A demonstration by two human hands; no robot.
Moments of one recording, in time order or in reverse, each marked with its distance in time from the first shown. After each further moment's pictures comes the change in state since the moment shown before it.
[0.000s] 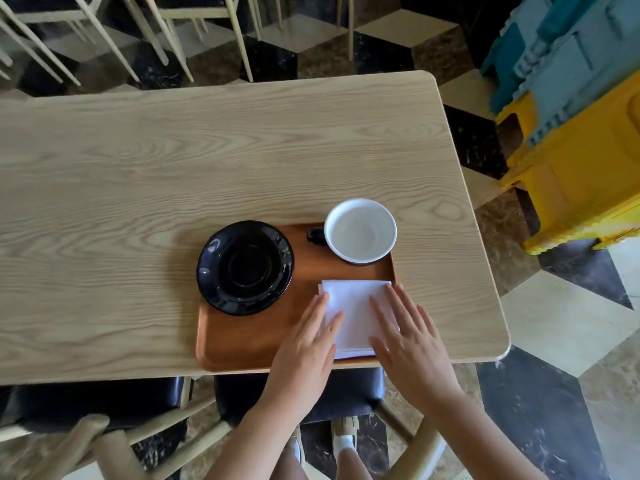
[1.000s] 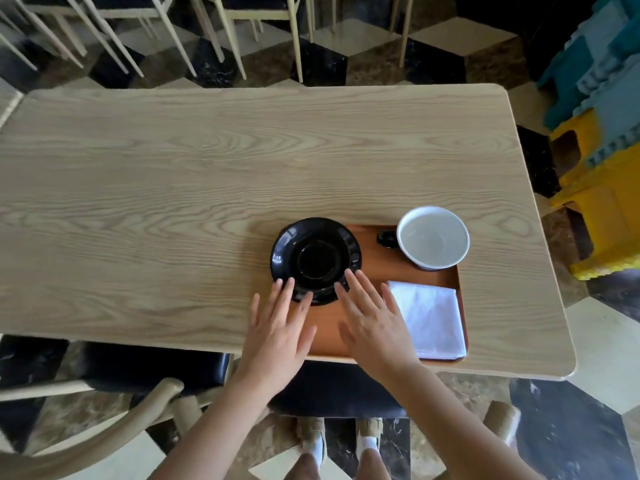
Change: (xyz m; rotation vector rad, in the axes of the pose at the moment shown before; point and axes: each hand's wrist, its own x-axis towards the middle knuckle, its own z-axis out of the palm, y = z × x) left_hand -0.039 -0.085 -0.081 0.355 -0.158 -0.255; right_hand 0.054 -0.122 0.007 -0.018 0.029 -0.241
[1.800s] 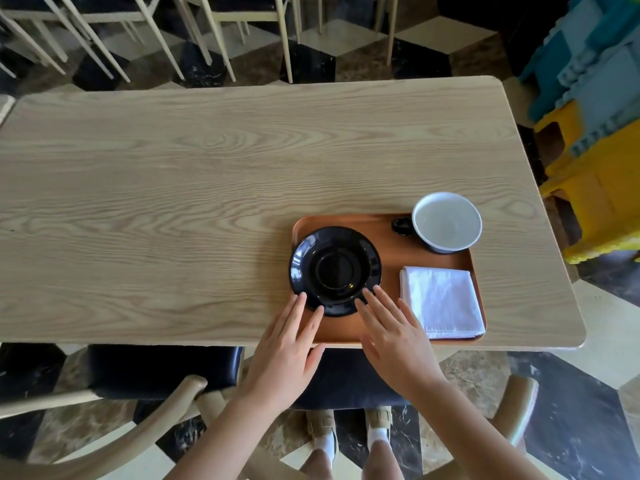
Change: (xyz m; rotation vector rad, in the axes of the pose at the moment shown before) left_hand -0.036 -0.027 0.014 -0.075 0.037 0.142; right_hand -0.035 -0.020 0.011 0.032 -0.003 0.043
